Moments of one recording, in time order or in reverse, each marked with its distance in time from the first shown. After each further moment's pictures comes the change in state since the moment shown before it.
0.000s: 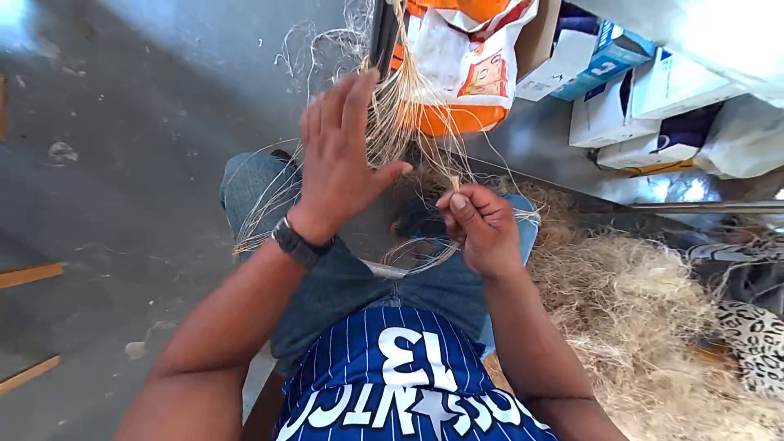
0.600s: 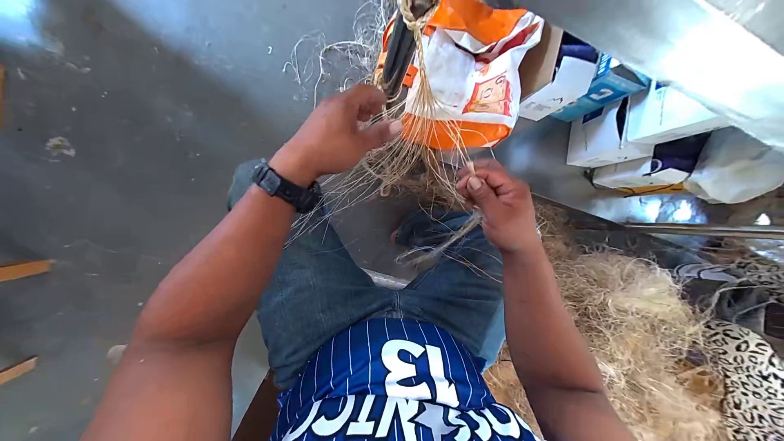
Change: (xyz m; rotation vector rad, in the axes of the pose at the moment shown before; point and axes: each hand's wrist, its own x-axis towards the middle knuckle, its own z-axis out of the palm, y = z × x) left_hand 0.061 -0.059 -0.014 -0.282 -0.370 -0.183; right_hand 0.056 0.019 -0.044 -0.311 0.000 -0.061
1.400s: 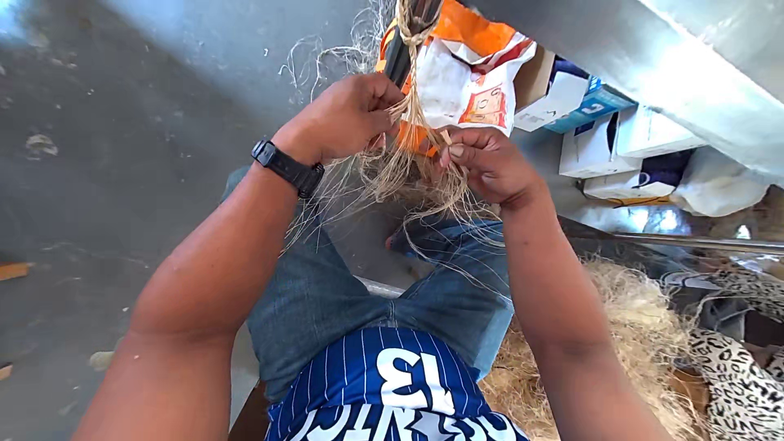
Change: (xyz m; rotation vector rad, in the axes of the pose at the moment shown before) left_hand 0.032 0.014 -0.009 -0.262 -0.134 -0.024; right_hand 0.098 0.009 -0.018 0.303 -0.496 0.048
